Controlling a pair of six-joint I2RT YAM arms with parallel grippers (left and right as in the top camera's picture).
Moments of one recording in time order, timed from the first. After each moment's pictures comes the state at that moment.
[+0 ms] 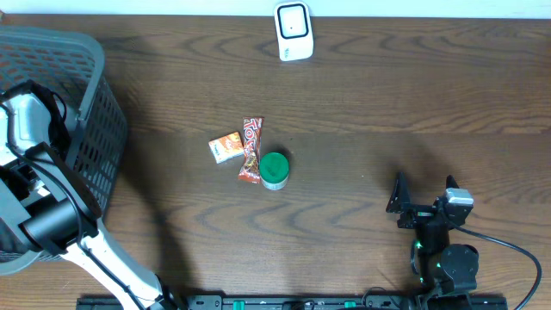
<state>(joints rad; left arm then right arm) 0.55 2.13 1.65 -1.31 -0.27 -0.49 0.11 0.01 0.01 -0.06 0.13 0.17</state>
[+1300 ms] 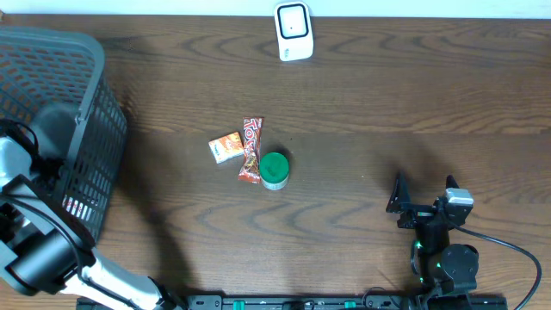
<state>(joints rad) 0.73 1.93 1.33 -0.95 -0.11 -0.48 0.11 0.01 0.01 -0.06 0.13 0.17</state>
